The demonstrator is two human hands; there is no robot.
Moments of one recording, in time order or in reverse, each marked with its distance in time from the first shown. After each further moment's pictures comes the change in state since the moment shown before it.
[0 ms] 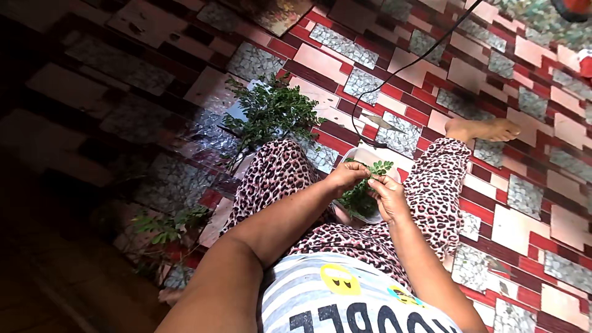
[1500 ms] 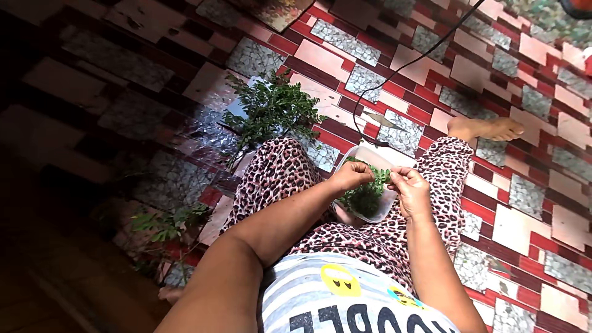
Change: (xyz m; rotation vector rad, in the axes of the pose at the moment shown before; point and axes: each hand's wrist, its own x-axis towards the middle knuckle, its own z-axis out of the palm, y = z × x) left_hand -0.002 0.005 0.003 0.188 -0.069 0.115; right_hand 0.010 -0.017 -0.035 -0.149 0.040 -0.210
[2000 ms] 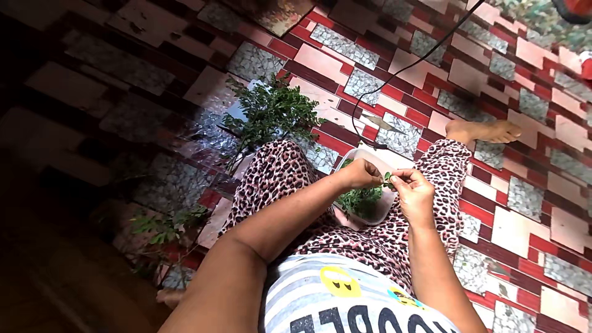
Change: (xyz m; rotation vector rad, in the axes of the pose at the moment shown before) left_hand 0.003 0.042 0.010 0.356 -0.151 -0.034; right_hand -0.008 -0.010 -0.002 -0.178 -0.028 -0.306
